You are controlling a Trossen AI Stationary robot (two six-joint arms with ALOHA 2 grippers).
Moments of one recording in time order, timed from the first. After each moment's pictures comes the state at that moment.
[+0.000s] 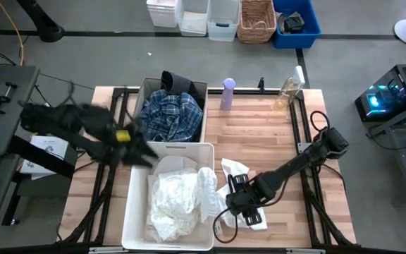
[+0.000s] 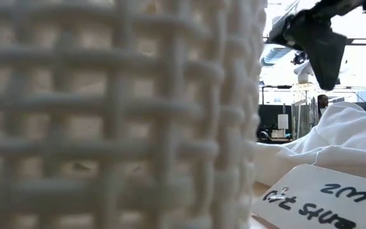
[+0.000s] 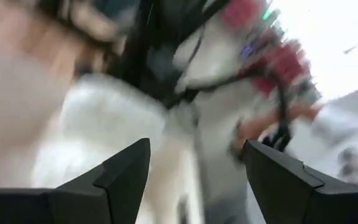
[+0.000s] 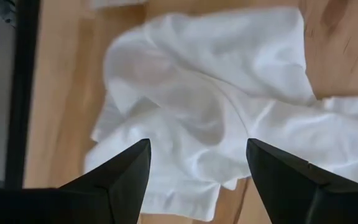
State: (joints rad) left arm -0.26 1.00 1.31 -0.60 0.17 -0.79; right arm 0.54 1.82 1.41 -0.93 -0.02 0.31
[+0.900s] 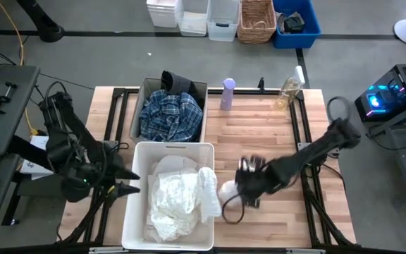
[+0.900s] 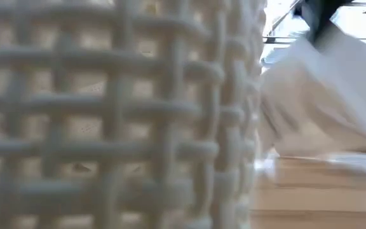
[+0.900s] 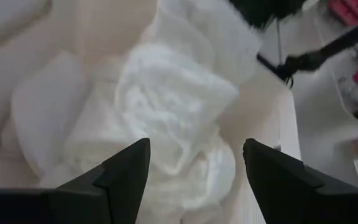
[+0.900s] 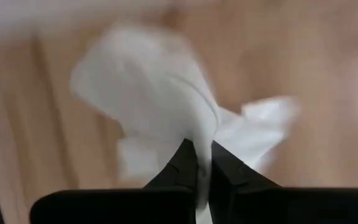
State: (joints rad) left arm -1.02 1.02 1.12 -0.90 -0.74 -1.28; right arm 0.50 1.64 1.38 -1.10 0.20 0.68
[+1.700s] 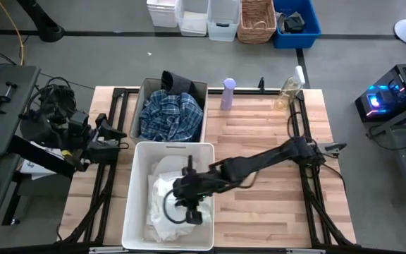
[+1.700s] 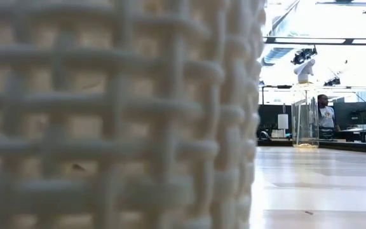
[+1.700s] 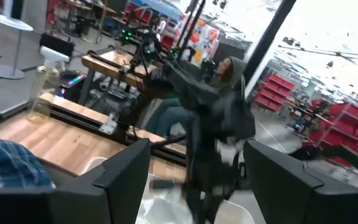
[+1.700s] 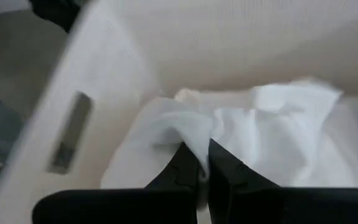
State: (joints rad) left arm -1.02 0.70 1.13 -0.43 -0.99 -0.45; right arm 0.37 2.17 2.22 -0.72 -0.03 0.32
